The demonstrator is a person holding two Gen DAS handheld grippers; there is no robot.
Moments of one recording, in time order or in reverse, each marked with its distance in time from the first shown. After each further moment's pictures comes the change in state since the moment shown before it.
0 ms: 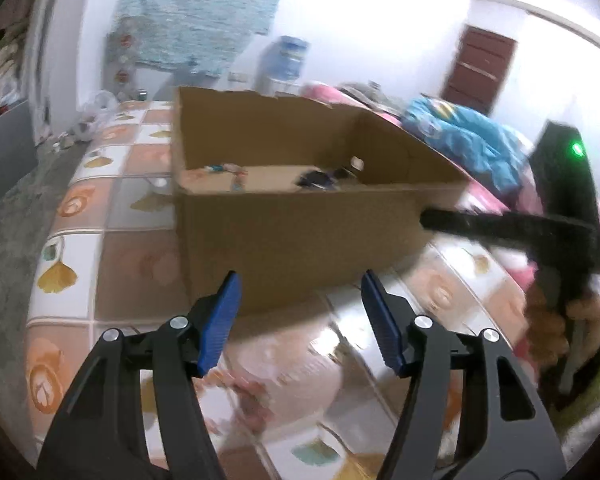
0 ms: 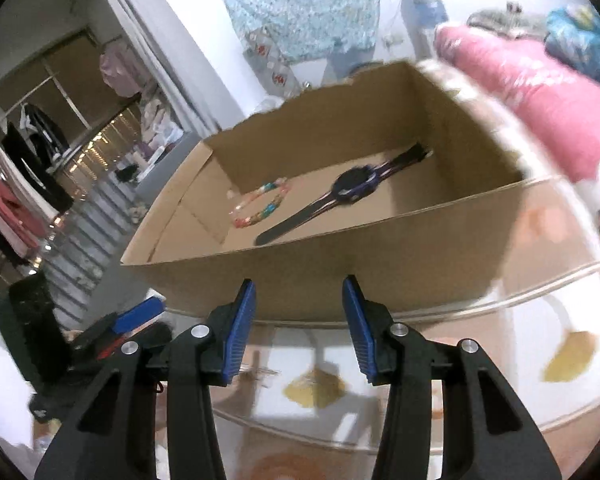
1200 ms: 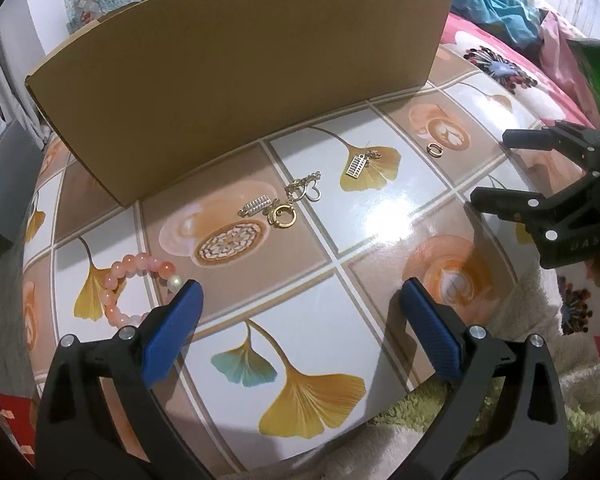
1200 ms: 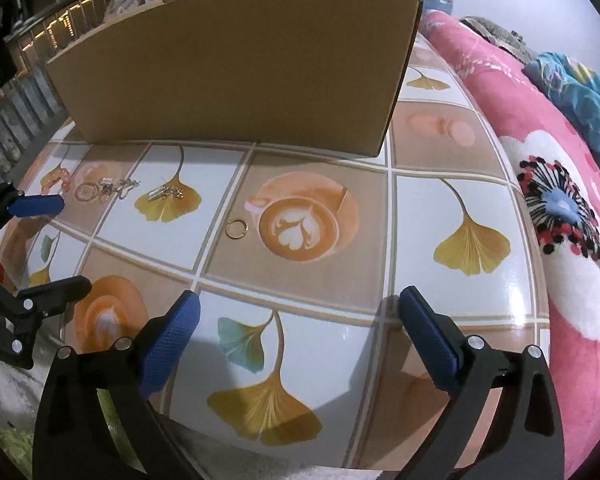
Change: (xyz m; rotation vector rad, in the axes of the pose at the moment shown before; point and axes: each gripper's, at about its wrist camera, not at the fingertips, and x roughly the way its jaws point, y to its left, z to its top) left arm 0.060 -0.066 -0.050 0.196 0.390 0.186; right arm -0.008 -0.022 -0.094 -0.278 0.253 -0.329
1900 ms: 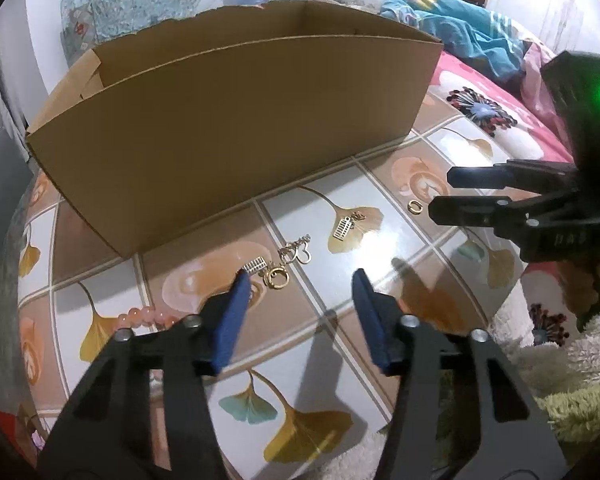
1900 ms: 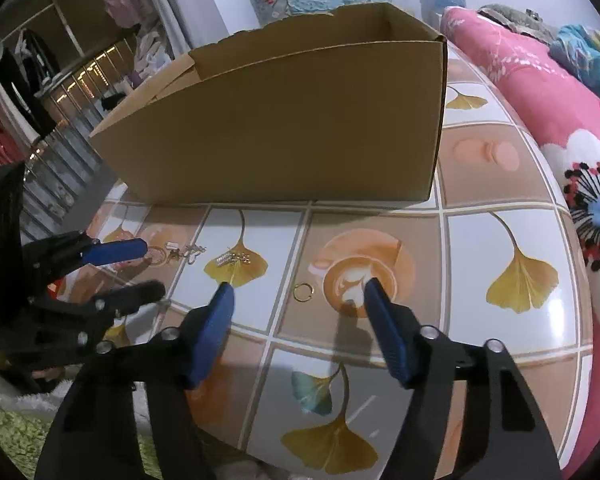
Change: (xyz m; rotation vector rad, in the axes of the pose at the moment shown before) left arm -0.013 0.017 0.021 -0.011 -0.091 -0.085; right arm -0.012 -0.003 0.024 0.113 -0.077 0.243
